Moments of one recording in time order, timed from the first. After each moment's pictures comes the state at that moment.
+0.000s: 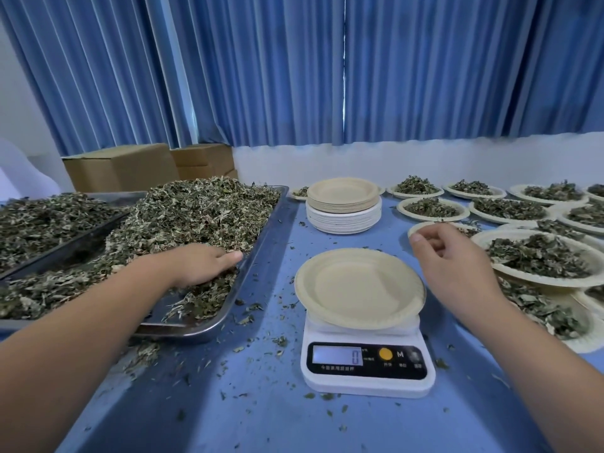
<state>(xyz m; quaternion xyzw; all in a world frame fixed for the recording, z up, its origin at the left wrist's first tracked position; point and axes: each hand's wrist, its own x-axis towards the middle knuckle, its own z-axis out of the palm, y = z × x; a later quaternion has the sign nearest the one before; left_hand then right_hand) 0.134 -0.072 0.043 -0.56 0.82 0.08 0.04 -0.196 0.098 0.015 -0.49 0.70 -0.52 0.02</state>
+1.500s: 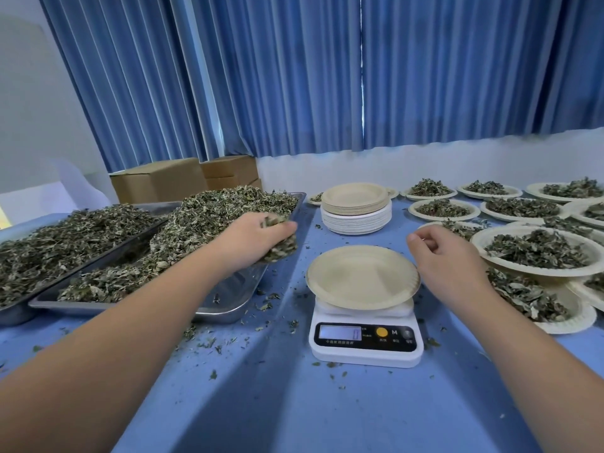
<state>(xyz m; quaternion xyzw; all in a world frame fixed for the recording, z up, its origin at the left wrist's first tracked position) 0.085 0.021 0.087 -0.45 0.80 0.25 -0.29 -0.186 0.115 0.023 -0.52 0.69 -0.50 0.04</state>
